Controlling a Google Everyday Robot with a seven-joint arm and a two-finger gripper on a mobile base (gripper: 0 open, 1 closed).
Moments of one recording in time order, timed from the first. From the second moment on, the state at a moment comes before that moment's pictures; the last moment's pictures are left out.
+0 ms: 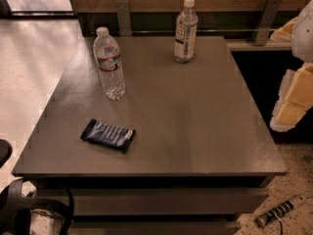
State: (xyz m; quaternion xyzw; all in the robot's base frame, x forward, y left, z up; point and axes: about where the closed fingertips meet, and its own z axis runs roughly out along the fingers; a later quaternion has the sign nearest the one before) arm 0.438 -0.214 0.986 -0.60 0.78 -0.05 0.17
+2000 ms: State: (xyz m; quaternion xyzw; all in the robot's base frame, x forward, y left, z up) arm 0.441 -0.049 0.890 -0.48 0.74 0.19 0.43
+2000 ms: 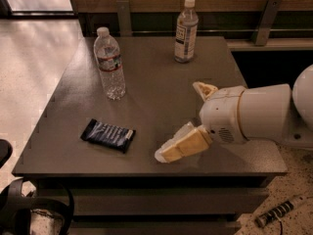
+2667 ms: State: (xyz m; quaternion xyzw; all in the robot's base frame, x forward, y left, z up) arm 0.436 -0.009 0.889 -0.46 0.71 0.22 0.48
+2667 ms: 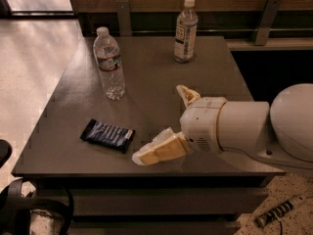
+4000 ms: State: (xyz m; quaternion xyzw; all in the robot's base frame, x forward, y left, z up) arm 0.456 0.077 0.822 -0.43 0.64 0.32 0.55
